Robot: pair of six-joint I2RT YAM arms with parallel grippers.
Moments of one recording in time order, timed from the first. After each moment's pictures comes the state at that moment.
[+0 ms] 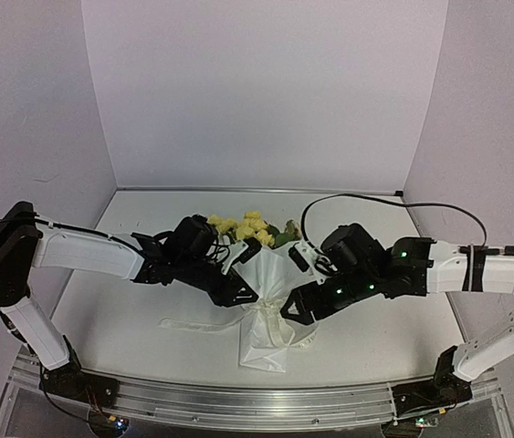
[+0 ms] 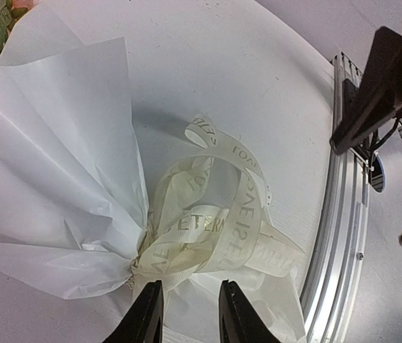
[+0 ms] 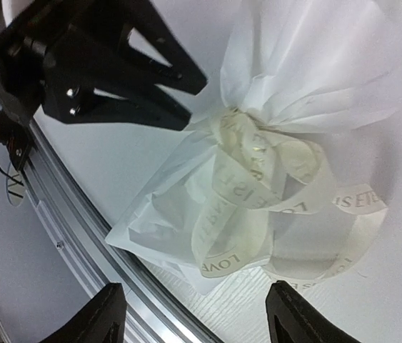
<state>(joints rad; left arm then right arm) -0.93 1.66 0.97 -0.03 0.44 -0.15 1.04 1.37 0.97 -0.49 -0.13 0.52</state>
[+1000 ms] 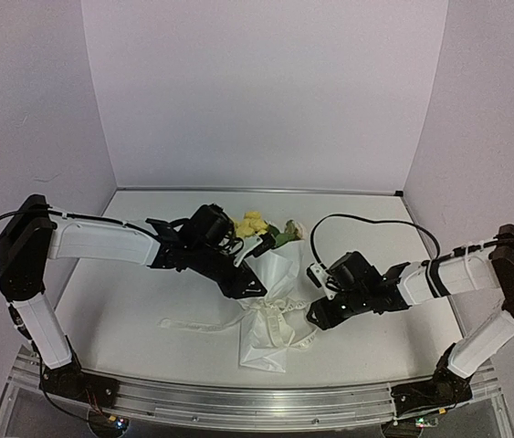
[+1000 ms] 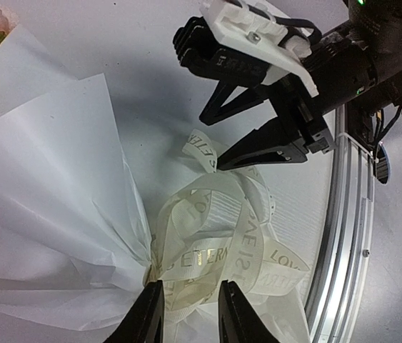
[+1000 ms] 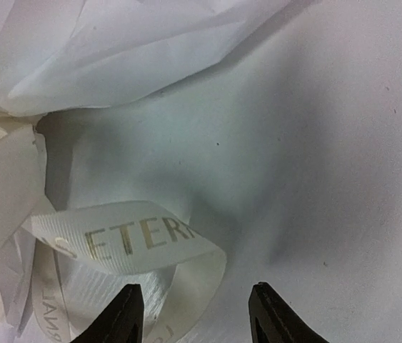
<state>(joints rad) -0.92 1.76 1.16 -0.19 0.47 -0.05 0.82 1.56 0.66 -0.08 -0.02 0.24</state>
